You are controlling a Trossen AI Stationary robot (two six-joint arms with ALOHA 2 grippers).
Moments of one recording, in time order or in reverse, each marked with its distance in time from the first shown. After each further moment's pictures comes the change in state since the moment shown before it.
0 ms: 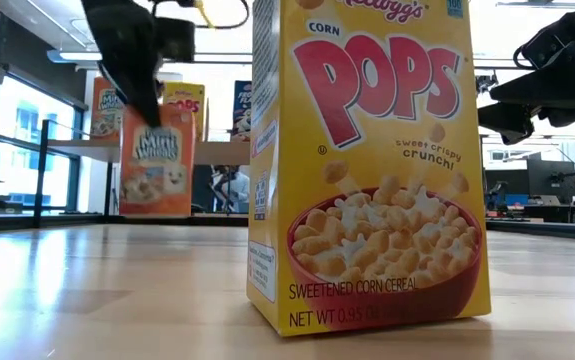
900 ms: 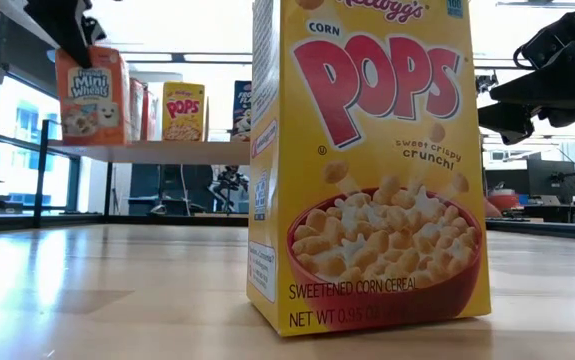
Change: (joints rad) left arm 0.038 -0.382 0.122 -0.467 -0.145 0.174; right arm 0.000 0.000 0.000 0.000 0.000 0.000
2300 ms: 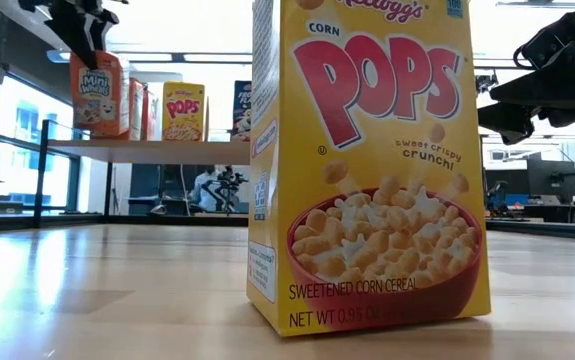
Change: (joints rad) left arm 0.493 0.081 0.219 -0.152 -0.044 0.673; right arm 0.000 0.000 0.000 0.000 0.000 0.000
